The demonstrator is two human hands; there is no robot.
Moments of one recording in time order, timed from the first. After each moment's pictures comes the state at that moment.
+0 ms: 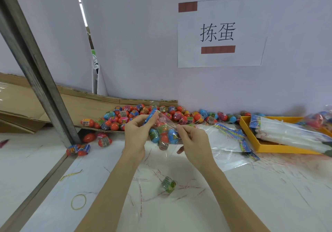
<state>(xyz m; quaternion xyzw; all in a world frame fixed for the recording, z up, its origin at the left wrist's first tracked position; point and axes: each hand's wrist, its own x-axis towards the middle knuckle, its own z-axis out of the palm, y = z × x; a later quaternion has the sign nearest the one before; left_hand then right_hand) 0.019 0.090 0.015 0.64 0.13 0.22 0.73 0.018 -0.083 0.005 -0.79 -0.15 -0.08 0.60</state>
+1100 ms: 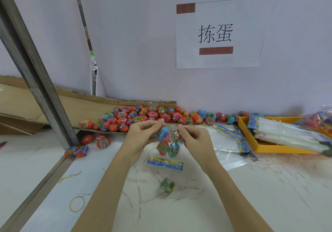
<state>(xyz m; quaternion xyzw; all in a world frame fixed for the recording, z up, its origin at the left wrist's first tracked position) 0.012 0.098 0.020 0.68 0.02 0.06 0.73 0.018 -0.094 0.011 -0.73 -0.18 -0.07 0.65</state>
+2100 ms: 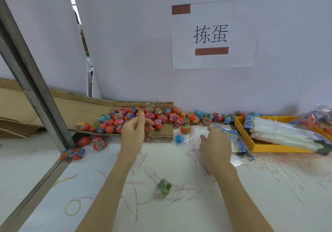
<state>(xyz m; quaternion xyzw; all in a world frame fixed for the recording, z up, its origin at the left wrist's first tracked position) 0.019 0.095 0.011 0.72 0.07 0.25 0.64 0.045 -0.132 0.001 -0.96 0.08 -0.09 0.25</state>
